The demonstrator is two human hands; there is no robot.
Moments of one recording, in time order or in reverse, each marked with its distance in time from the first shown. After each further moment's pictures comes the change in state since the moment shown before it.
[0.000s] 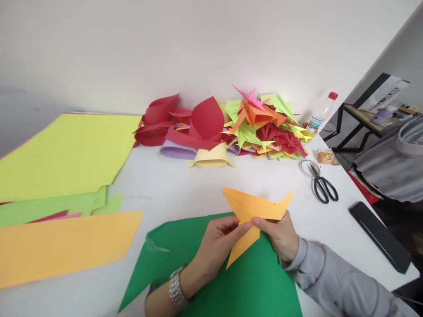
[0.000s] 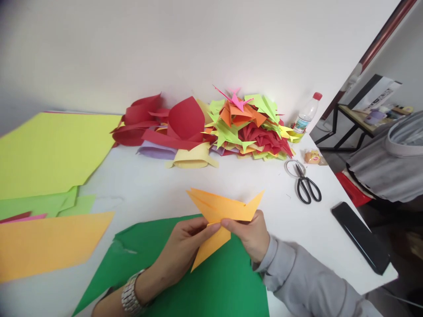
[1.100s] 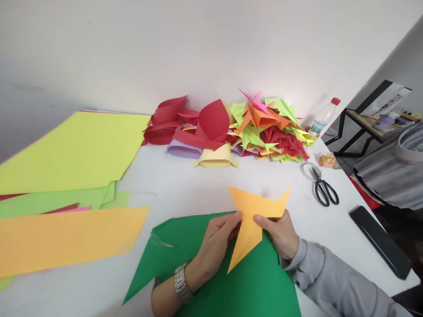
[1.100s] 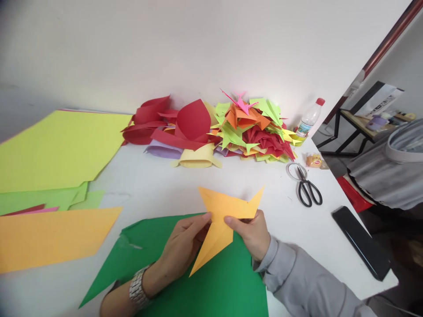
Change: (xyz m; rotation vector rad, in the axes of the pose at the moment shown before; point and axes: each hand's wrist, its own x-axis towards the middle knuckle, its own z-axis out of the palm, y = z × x) left_hand -0.001 -0.003 -0.002 0.040 0.066 0.059; right_hand 0.001 -0.001 -0.001 -0.026 0.006 0.086
